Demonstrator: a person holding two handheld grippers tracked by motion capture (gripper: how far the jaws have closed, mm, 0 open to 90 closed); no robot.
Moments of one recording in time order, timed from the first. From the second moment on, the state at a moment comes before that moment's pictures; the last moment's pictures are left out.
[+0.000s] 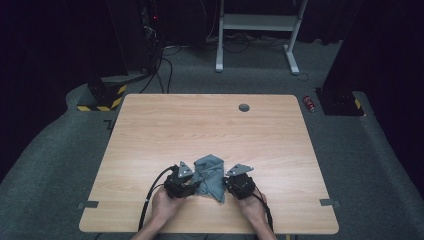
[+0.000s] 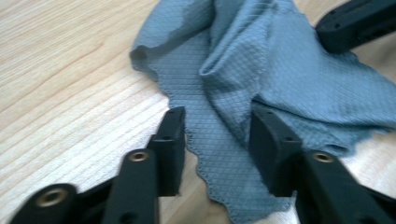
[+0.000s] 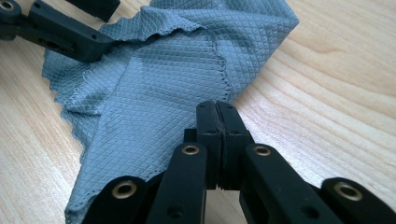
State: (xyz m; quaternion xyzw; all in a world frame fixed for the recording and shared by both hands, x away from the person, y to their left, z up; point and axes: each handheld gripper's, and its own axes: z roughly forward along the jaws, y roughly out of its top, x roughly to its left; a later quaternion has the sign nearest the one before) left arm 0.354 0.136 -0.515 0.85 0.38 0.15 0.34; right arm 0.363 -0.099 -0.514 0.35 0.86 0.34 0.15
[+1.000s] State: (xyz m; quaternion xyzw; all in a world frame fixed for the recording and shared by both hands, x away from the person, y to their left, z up) left arm 0.356 0.146 -0.518 0.83 0.39 0.17 0.35; right arm 0.349 -0.137 -0.483 0.38 0.82 0.38 0.19
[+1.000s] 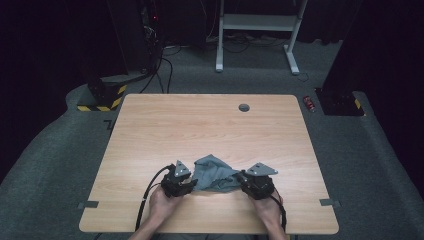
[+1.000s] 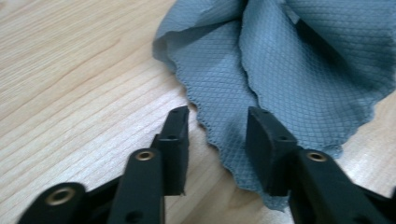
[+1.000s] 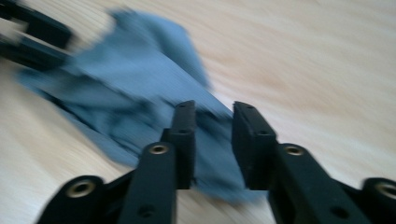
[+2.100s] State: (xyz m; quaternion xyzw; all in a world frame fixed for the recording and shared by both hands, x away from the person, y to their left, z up) left arm 0.352 0.153 -0.527 0.81 0.41 0.19 0.37; right arm 0.414 -0.140 -0.477 0.41 0.81 0.36 0.19
